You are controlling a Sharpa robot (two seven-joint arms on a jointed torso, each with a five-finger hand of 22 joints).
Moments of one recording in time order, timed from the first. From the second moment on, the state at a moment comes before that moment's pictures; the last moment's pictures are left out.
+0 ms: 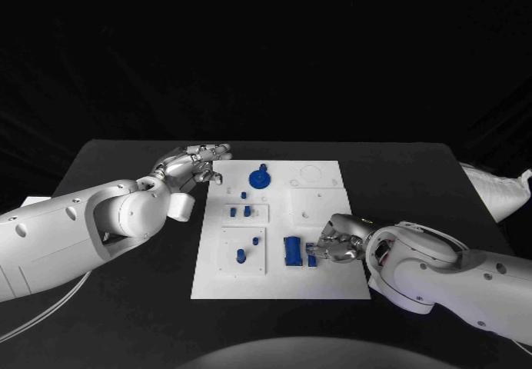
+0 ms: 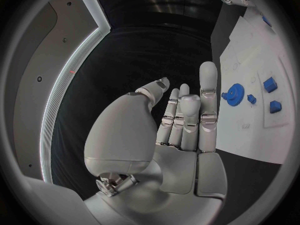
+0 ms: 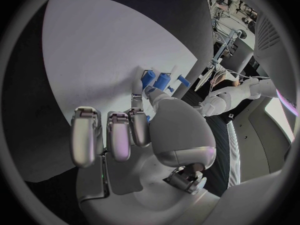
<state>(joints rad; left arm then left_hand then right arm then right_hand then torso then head) 1.14 -0.88 -0.03 1.52 0.13 -0.18 0.31 1.31 -0.13 0.42 0.02 0.17 0.98 0.19 0.14 0.07 1.01 0.12 0.31 0.12 1.28 0.03 1.21 0.66 0.16 1.31 0.12 0.58 0.74 0.91 -0.99 0.03 1.90 -1.41 -0.26 -0.60 1.09 -0.05 0.22 0.19 0.30 1.28 0.01 0.19 0.39 1.47 -0.06 1.39 1.31 1.47 -0.11 1.52 1.31 0.06 1.47 -0.01 1.42 1.31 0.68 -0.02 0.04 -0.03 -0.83</state>
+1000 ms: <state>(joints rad) 1.14 -0.88 -0.03 1.51 0.13 -0.18 0.30 1.31 -0.13 0.42 0.02 0.17 0.98 0.19 0.14 0.07 1.00 0.12 0.31 0.12 1.28 0.03 1.21 0.66 0.16 1.31 0.12 0.58 0.74 0.91 -1.04 0.03 1.94 -1.43 -0.21 -0.58 1.12 -0.06 0.06 0.21 0.13 1.25 0.01 0.22 0.46 1.47 -0.06 1.40 1.31 1.47 -0.11 1.53 1.31 0.06 1.47 -0.01 1.42 1.31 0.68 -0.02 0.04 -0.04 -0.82</state>
